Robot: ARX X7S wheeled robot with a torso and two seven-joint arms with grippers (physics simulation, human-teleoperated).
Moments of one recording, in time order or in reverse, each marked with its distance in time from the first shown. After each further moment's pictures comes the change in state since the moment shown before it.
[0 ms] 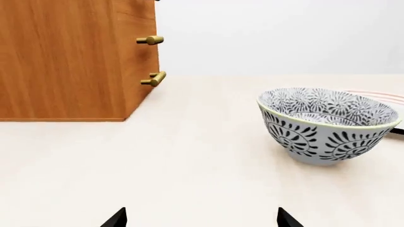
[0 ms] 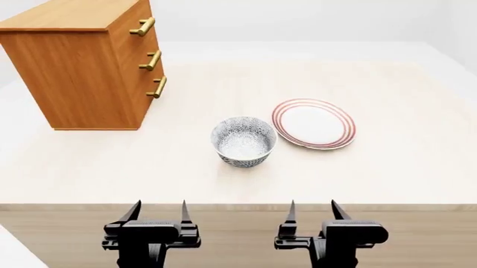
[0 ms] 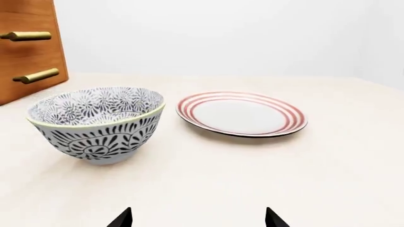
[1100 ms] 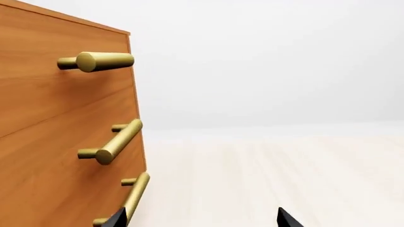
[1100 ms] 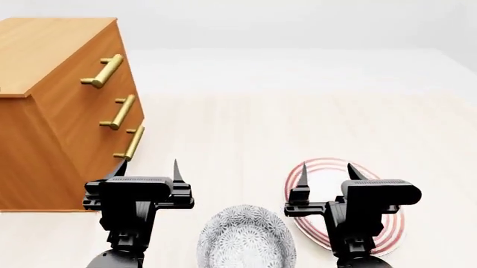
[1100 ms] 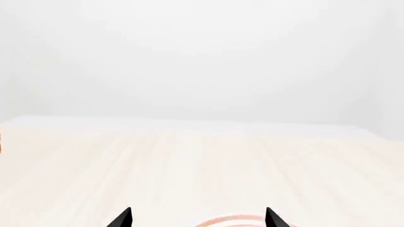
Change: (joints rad) left arm -0.135 -0.087 0.044 0.366 -0.046 -0.392 -0.086; right arm 0.099 0.100 -0.017 -0.458 0.098 0.481 0.067
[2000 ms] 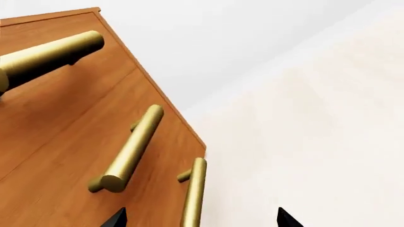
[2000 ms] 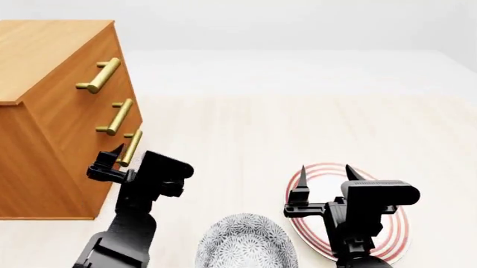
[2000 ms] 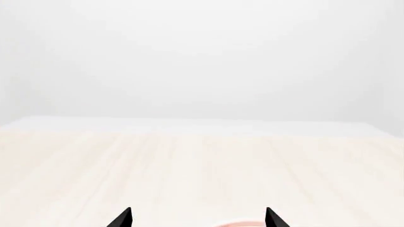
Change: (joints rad) left arm -0.332 -0.130 0.265 -0.386 0.270 -0.227 -0.087; right arm 0.002 0.026 -0.013 0.022 0.050 -0.020 0.018
